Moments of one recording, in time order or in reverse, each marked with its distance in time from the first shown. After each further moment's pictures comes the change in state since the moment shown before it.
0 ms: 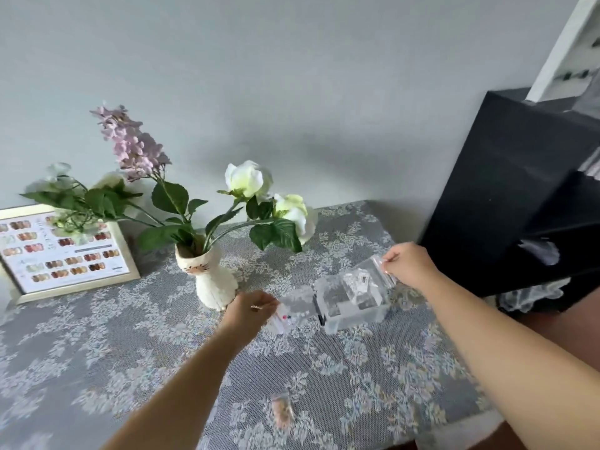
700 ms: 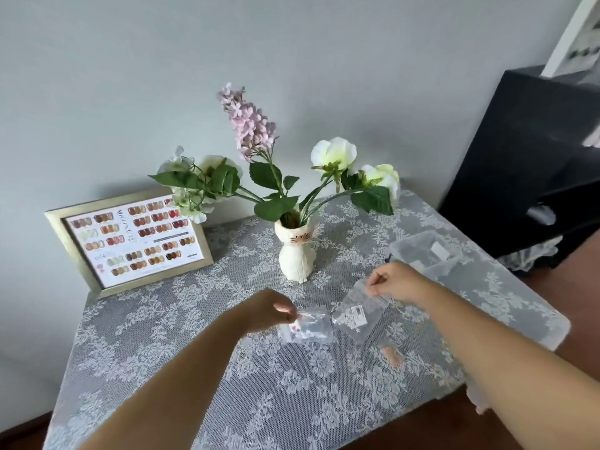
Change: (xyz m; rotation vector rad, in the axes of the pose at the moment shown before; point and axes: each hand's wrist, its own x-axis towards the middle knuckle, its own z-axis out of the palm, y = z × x) left_hand -0.032 -0.111 -0.161 0.364 -0.551 0.215; right_hand -0.118 -0.145 0.148 0.069 -0.302 0.059
